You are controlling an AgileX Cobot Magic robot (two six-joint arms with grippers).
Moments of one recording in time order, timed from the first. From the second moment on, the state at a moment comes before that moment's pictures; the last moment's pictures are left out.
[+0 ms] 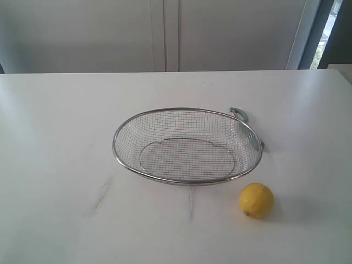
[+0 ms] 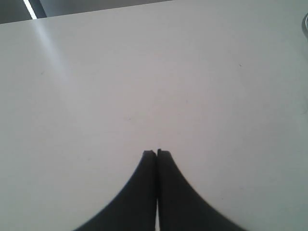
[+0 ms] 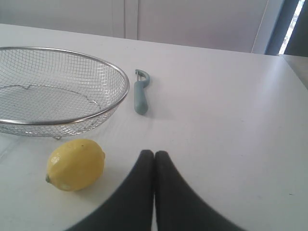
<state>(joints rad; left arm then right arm) 0.01 0.00 0.02 -0.10 0.39 0.20 0.15 0.01 0.00 0.05 0.32 -0.09</state>
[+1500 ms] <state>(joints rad) 0.01 0.00 0.02 -0.10 0.39 0.20 0.15 0.01 0.00 0.05 -0.13 -0.09</state>
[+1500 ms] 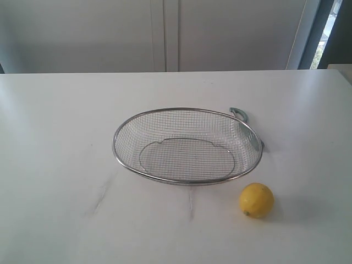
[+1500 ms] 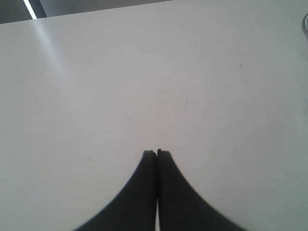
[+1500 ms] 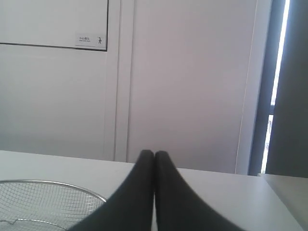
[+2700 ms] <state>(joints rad) 0.01 0.00 0.02 -0.10 0.39 0.20 0.15 0.00 0.00 0.24 -0.58 -0.08</state>
